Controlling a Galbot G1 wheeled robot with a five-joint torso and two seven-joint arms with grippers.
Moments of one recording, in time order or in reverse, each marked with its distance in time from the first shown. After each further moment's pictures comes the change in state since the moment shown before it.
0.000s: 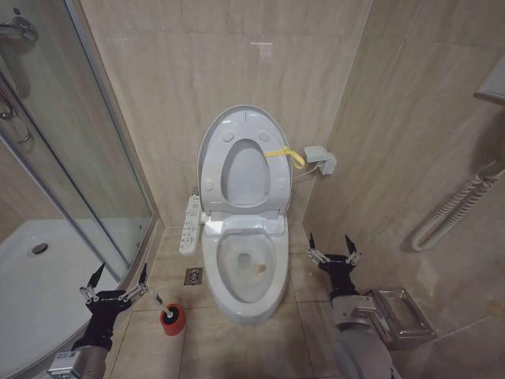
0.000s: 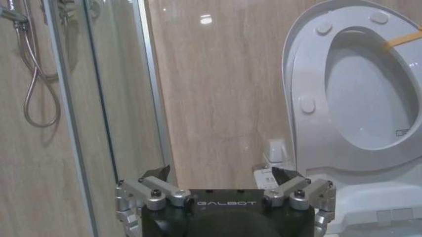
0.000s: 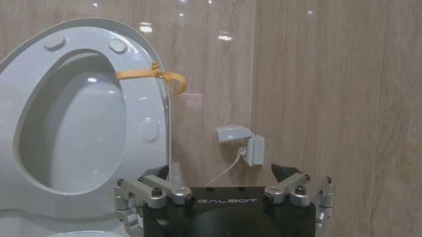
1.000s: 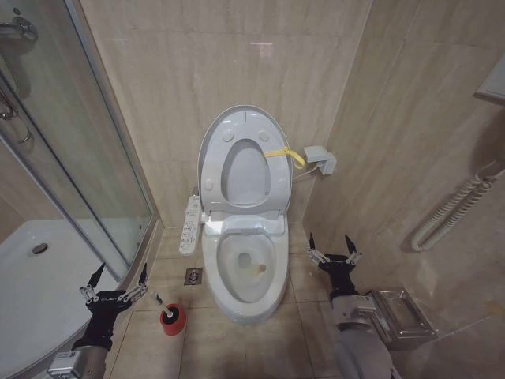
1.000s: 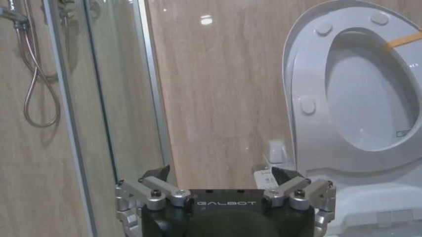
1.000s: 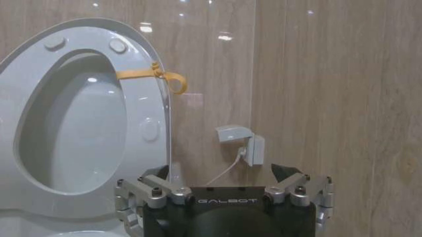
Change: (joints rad) left arm -0.015 -0.003 0.007 0.004 0.000 0.008 0.001; right arm 0.000 0.000 0.000 0.000 0.000 0.000 0.000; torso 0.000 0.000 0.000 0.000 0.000
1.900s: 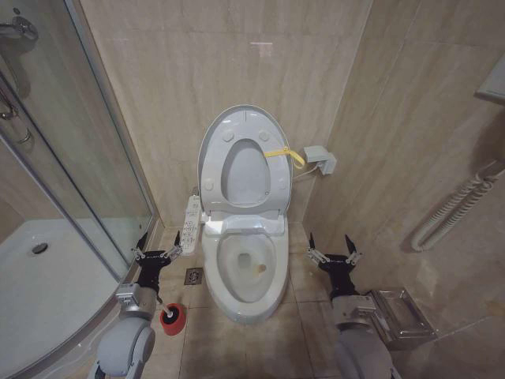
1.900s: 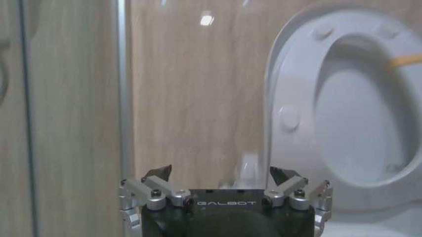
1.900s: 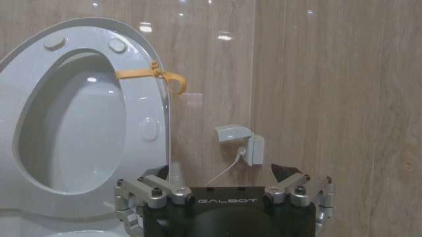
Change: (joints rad) left arm -0.382 -0.080 0.200 0.160 0.025 0.115 0.002; right arm 0.000 0.000 0.000 0.000 0.000 0.000 0.000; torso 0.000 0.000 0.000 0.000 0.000
